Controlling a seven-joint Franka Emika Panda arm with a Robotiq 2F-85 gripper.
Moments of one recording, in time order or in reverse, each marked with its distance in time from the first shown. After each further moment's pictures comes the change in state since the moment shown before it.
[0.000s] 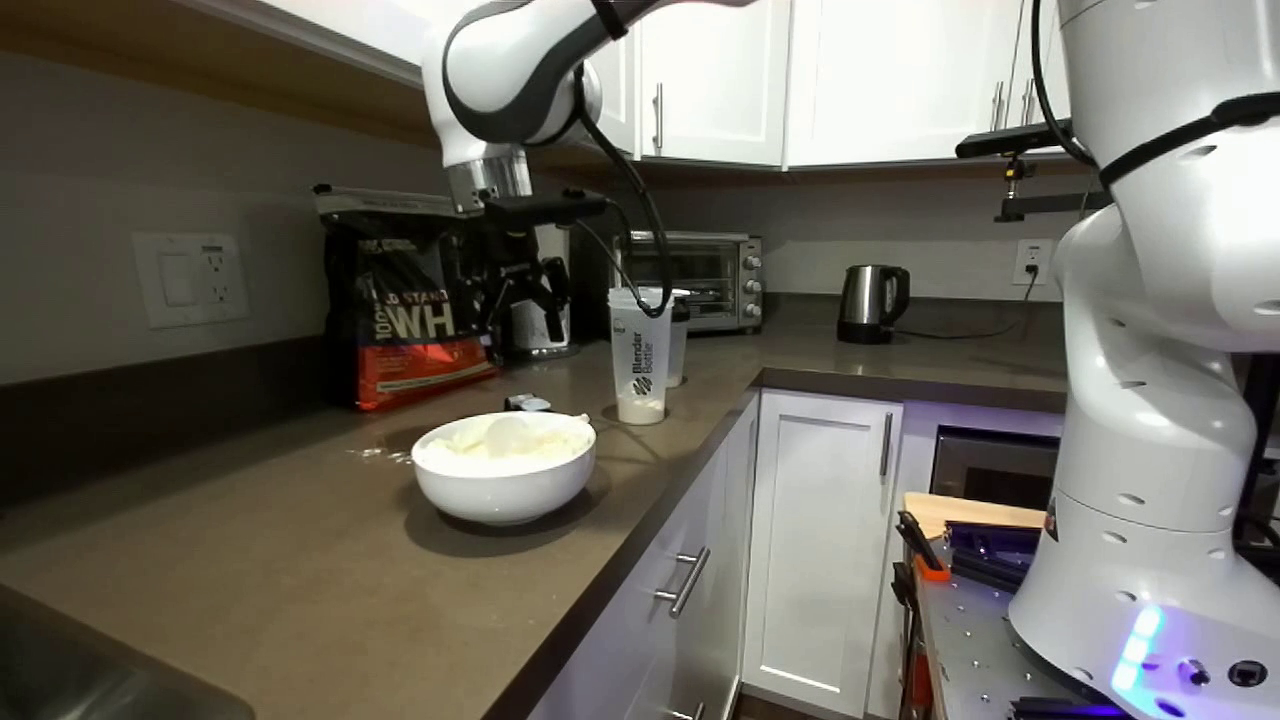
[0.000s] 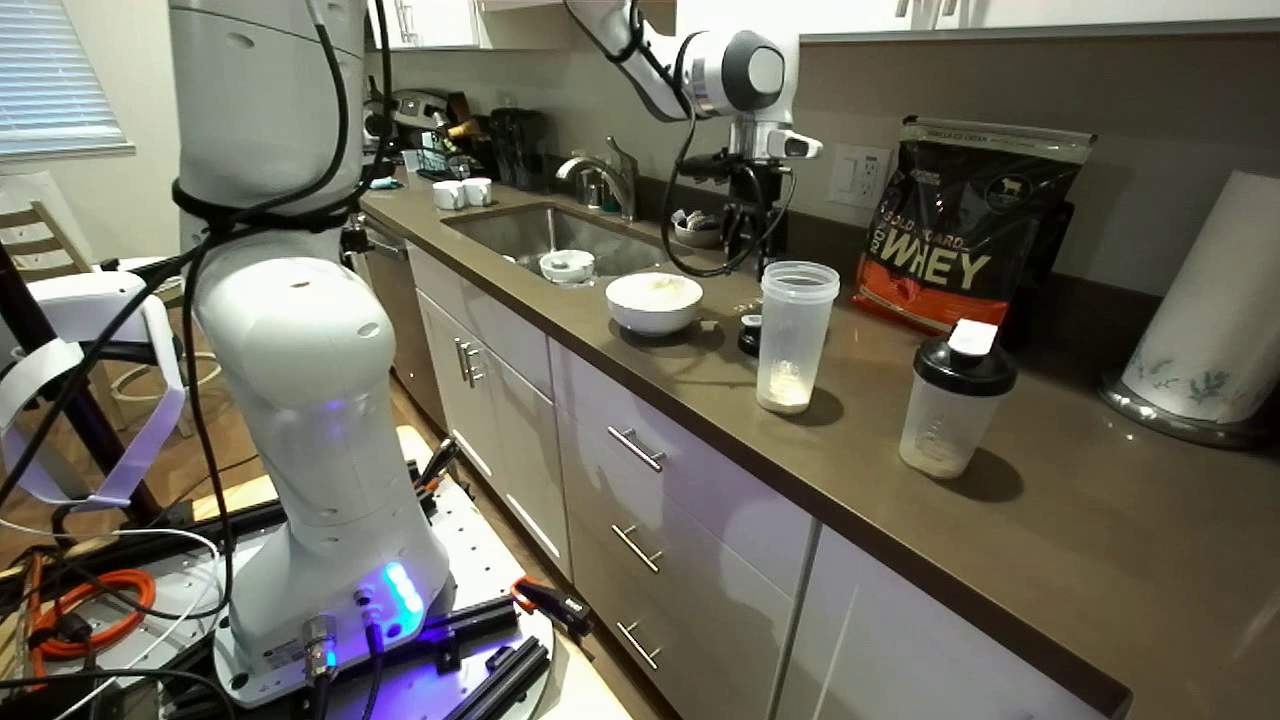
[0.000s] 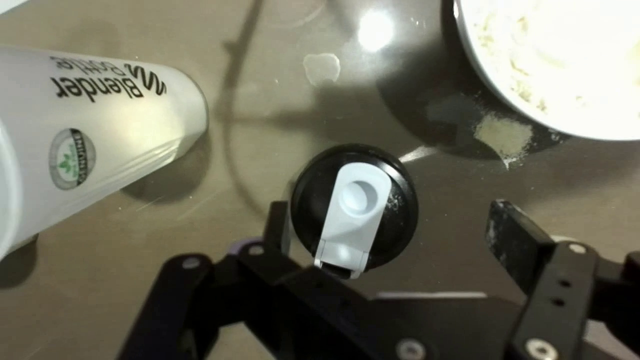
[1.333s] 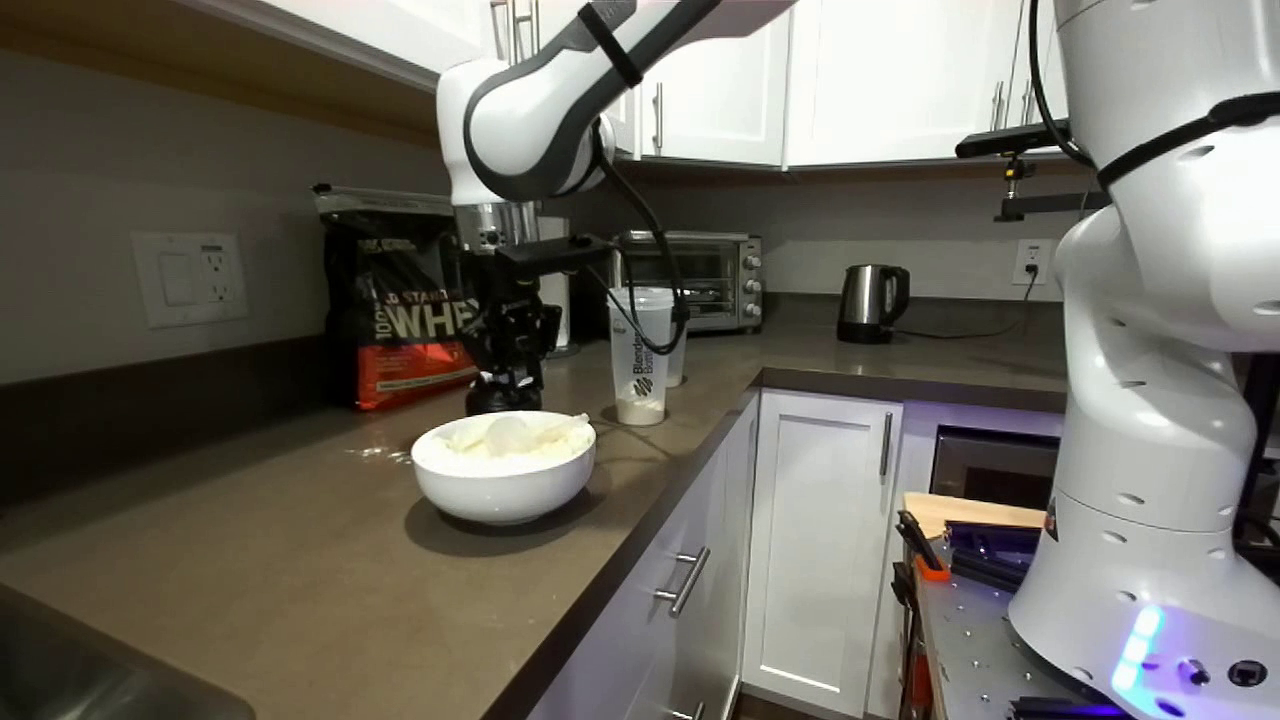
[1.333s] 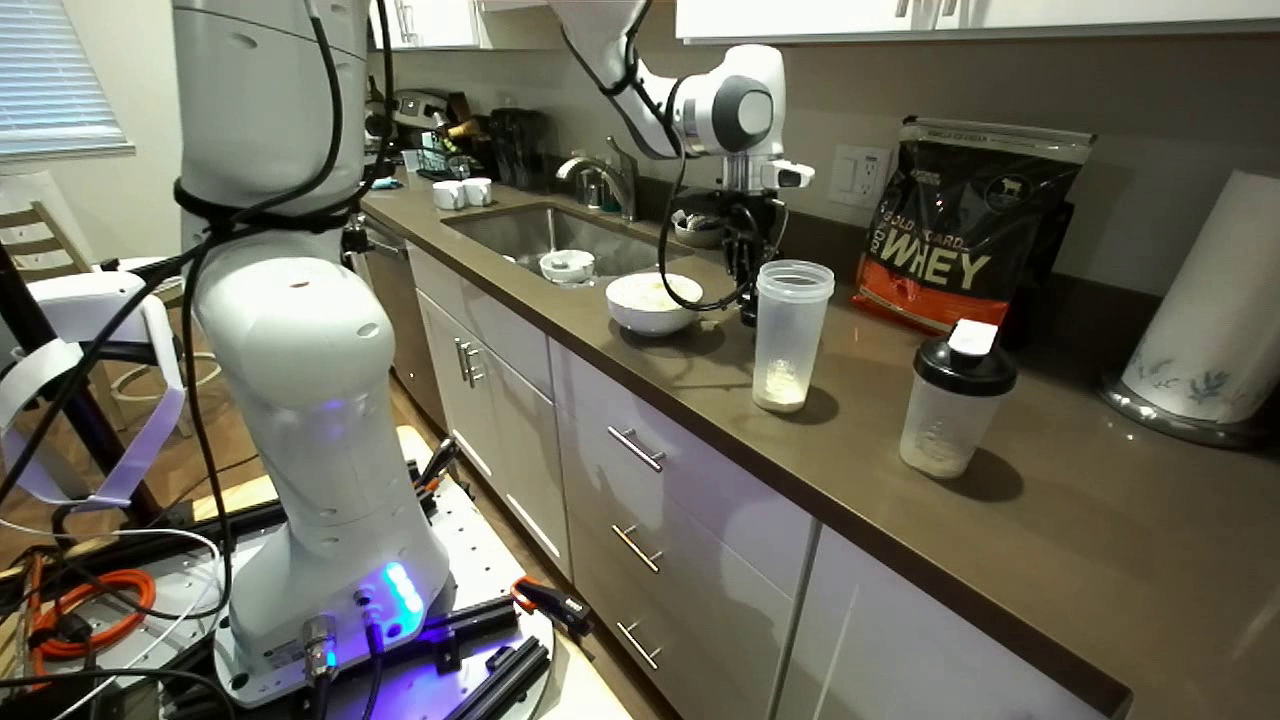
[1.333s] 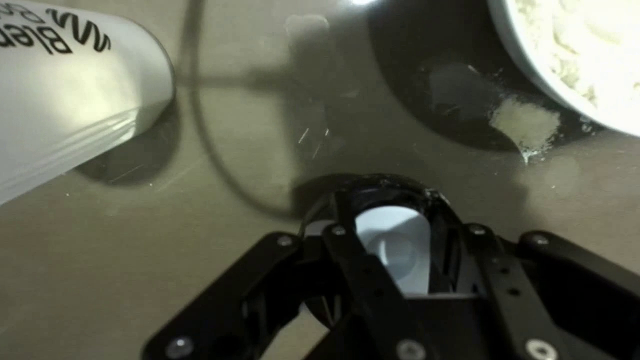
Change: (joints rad) arm -0.004 0.018 0.002 -0.111 -0.033 0.219 -0.002
